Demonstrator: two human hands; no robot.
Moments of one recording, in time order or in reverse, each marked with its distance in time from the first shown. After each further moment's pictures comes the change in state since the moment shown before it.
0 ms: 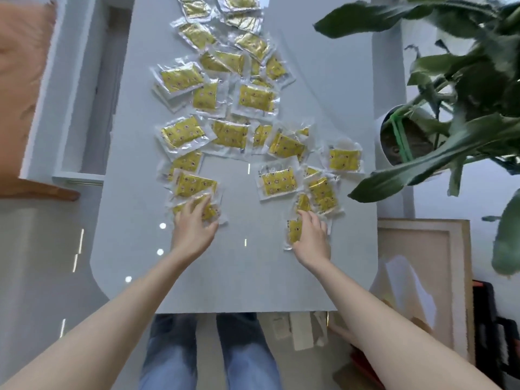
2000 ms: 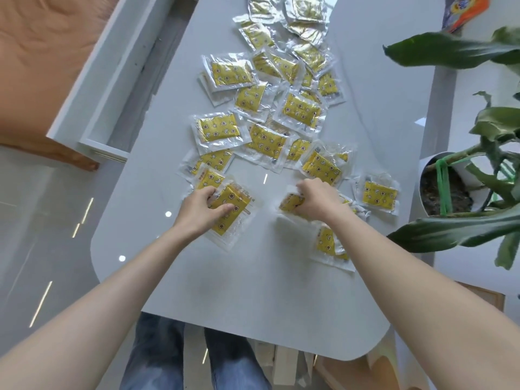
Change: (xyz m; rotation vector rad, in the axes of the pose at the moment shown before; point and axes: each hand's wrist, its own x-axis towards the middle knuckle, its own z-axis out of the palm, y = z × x) left_hand 0.022 0.007 -0.032 -0.353 0.111 -0.013; right_hand 0.107 -0.092 -0.051 -0.509 -0.168 -0.438
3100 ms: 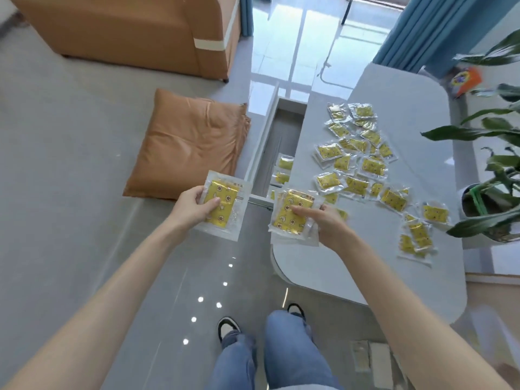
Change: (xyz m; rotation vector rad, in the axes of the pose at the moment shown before) left_hand -0.213 -0.057 -0.452 -0.322 0.063 0.056; right_hand -0.244 -0.384 -0.102 1.745 -0.053 0.130
